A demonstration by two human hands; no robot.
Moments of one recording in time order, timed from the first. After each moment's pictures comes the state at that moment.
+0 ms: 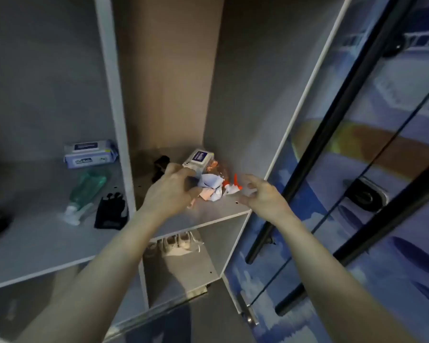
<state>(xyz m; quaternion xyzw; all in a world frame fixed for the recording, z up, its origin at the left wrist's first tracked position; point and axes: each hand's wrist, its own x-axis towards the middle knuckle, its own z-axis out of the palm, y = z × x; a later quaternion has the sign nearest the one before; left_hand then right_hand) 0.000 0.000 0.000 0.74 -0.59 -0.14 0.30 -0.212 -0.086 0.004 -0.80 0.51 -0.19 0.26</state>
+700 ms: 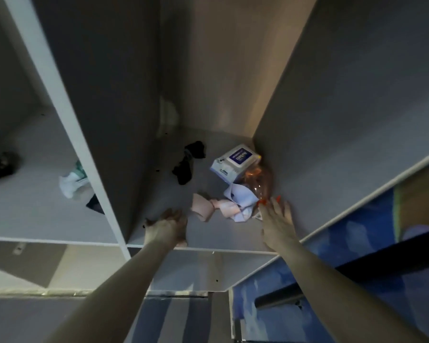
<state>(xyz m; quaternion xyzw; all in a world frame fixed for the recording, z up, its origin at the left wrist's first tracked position) 0.032 -0.114 -0.213 0.87 -0.45 -0.22 0.00 -0.169 -0.314 -0.175 -0.92 0.35 0.13 -0.14</state>
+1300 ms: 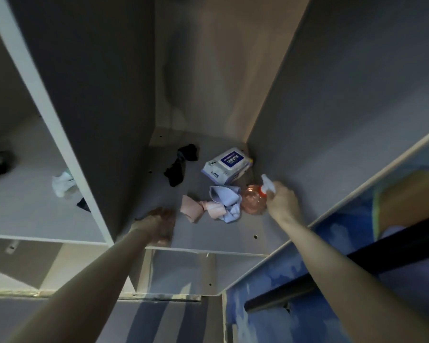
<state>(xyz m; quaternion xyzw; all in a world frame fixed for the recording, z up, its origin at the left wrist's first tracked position) 0.047 -0.114 -0.195 0.86 -0.43 -0.29 0.03 -0.160 -0.342 -0.104 -0.85 0.48 -0.15 0.17</state>
